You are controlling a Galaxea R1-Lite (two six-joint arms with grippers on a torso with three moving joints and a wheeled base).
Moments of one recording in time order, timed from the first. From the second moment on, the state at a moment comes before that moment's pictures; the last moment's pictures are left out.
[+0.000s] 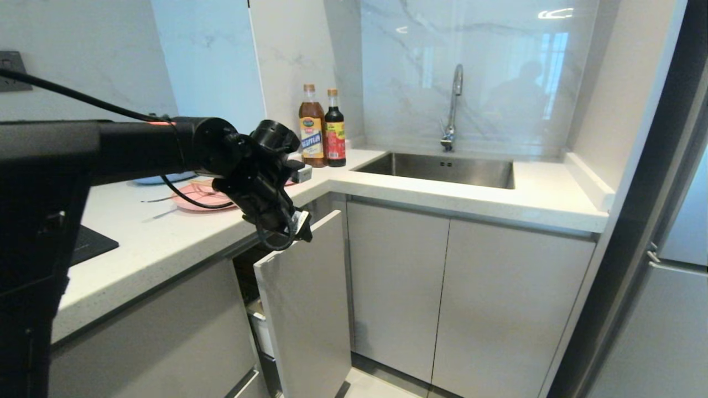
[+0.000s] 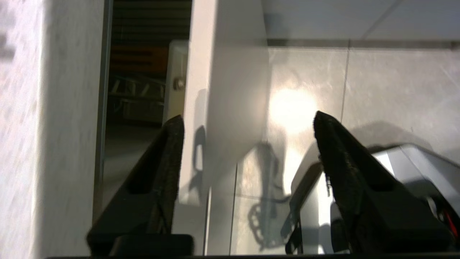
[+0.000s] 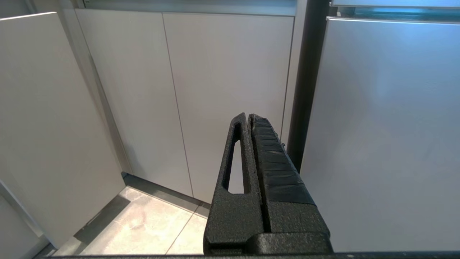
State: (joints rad) left arm -0.38 2.13 -1.91 0.76 0.17 0.14; right arm 0.01 0.00 0.00 0.00 0.00 0.02
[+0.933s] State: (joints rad) left arm -0.35 2.30 -1.91 0.69 0.15 0.13; right arm 0.01 0.00 0.00 0.00 0.00 0.02
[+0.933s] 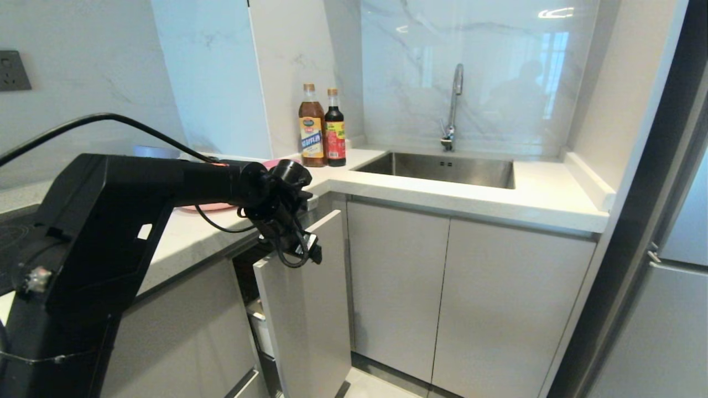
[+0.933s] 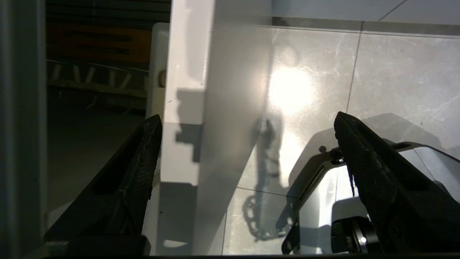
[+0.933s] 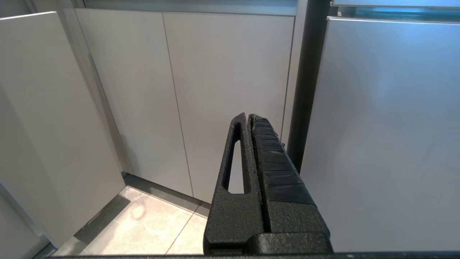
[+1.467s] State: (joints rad) left arm -0.42 2.30 -1.90 0.70 0.13 0.07; right arm 0.01 0.00 0.00 0.00 0.00 0.02
